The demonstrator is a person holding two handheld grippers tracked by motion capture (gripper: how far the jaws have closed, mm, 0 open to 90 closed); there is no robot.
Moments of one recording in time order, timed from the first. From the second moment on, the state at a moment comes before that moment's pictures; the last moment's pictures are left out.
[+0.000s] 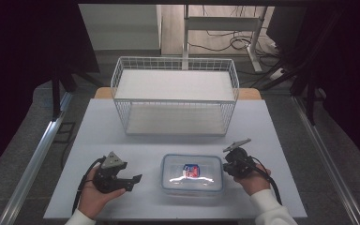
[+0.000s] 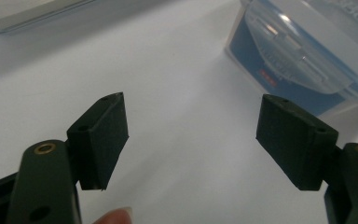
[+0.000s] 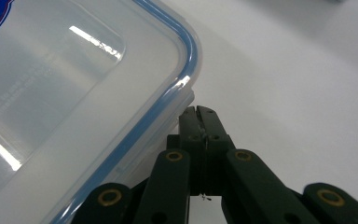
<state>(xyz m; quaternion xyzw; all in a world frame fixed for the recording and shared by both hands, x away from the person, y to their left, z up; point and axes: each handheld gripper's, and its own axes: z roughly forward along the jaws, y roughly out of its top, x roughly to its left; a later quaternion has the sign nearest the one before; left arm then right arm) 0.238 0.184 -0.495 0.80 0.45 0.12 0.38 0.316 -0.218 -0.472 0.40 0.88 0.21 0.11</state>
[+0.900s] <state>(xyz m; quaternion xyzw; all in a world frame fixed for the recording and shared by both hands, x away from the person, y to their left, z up) 0.236 0.189 -0.492 0.80 0.45 0.12 0.38 0.297 -0.226 -0.462 0.37 0.86 0.32 0.11</state>
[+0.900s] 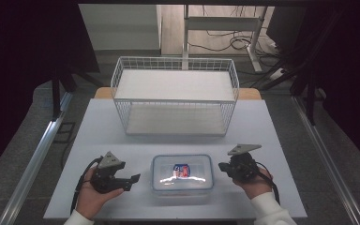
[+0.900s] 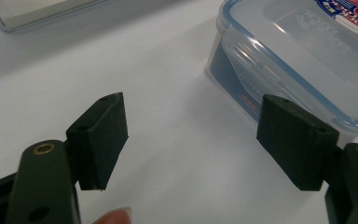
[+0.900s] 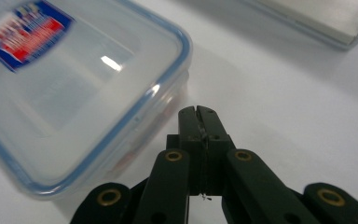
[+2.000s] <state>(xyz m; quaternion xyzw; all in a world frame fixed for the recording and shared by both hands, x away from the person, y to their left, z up) 0.263 0.156 -0.500 0.75 0.49 -0.03 0.45 0.298 -0.230 -0.471 0.39 0.81 0.44 0.03</state>
